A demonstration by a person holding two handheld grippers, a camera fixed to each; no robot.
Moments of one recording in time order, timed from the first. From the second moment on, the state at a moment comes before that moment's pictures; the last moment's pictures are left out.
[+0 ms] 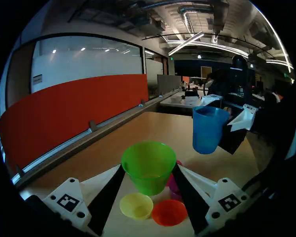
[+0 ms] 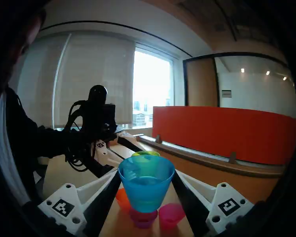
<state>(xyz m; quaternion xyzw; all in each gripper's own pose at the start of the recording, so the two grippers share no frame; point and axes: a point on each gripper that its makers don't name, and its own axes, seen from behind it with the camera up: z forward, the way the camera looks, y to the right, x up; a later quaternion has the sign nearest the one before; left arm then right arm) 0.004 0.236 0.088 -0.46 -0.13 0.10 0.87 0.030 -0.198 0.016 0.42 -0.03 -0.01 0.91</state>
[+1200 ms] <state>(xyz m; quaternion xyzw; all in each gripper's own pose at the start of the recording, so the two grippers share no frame) 0.041 0.220 0.089 -0.45 -0.06 0.03 0.89 0.041 -0.209 0.018 0.43 -0.03 -0.01 0.90</state>
